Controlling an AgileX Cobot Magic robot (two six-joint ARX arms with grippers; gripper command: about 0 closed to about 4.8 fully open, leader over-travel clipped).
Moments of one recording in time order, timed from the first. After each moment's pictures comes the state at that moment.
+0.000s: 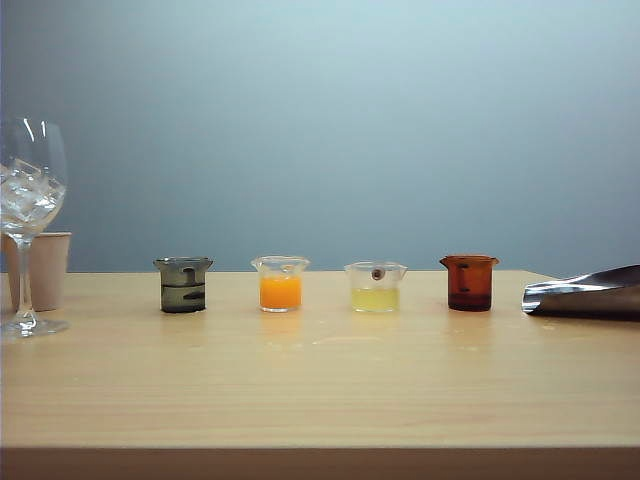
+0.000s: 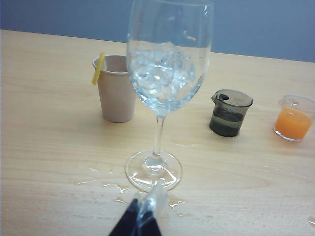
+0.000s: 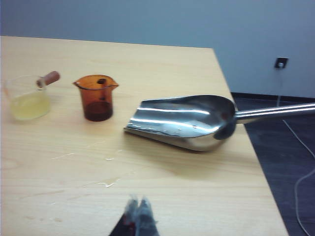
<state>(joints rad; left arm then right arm) 0.03 0.00 0.01 -0.09 0.05 -0.06 0.01 0.00 0.00 -0.08 -0.05 -0.04</state>
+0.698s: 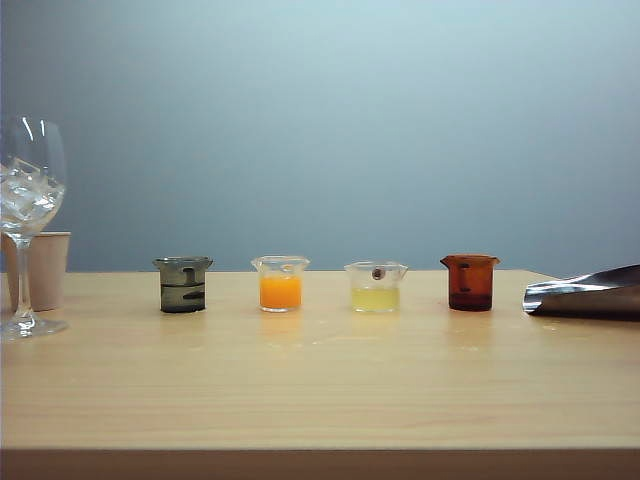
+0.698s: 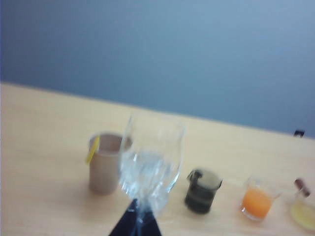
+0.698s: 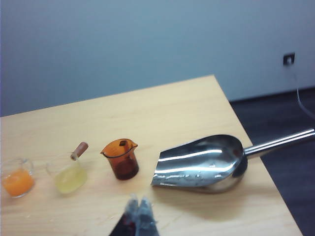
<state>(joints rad) 0.03 0.02 0.21 -0.09 0.05 -0.16 0.02 0.10 0.28 -0.20 -0.03 0.23</state>
